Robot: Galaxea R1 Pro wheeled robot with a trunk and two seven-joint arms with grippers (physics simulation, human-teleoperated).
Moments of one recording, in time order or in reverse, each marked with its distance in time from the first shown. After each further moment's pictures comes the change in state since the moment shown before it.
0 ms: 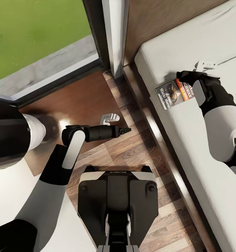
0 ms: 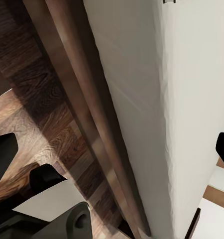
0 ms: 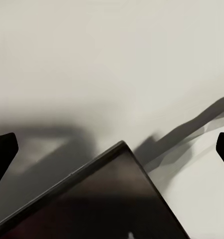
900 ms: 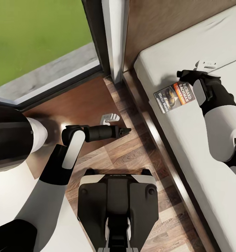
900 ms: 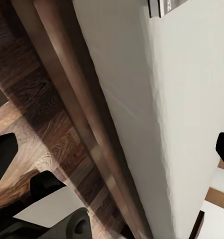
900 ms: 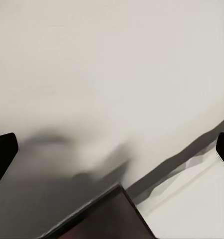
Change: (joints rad) left arm 0.000 0.000 0.000 0.000 0.001 0.000 0.000; right arm 0.000 0.000 0.000 -0.010 0.003 0.001 0.000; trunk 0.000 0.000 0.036
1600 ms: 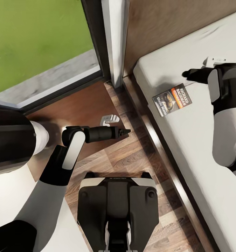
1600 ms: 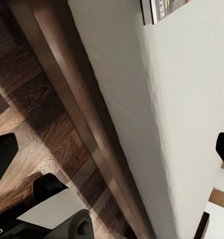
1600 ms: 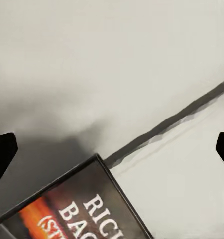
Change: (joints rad) left arm 0.007 0.003 -0.001 0.007 -0.004 0.000 0.004; right arm 0.048 -0.041 0.000 -0.278 -0.010 0.428 0.051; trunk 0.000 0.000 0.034
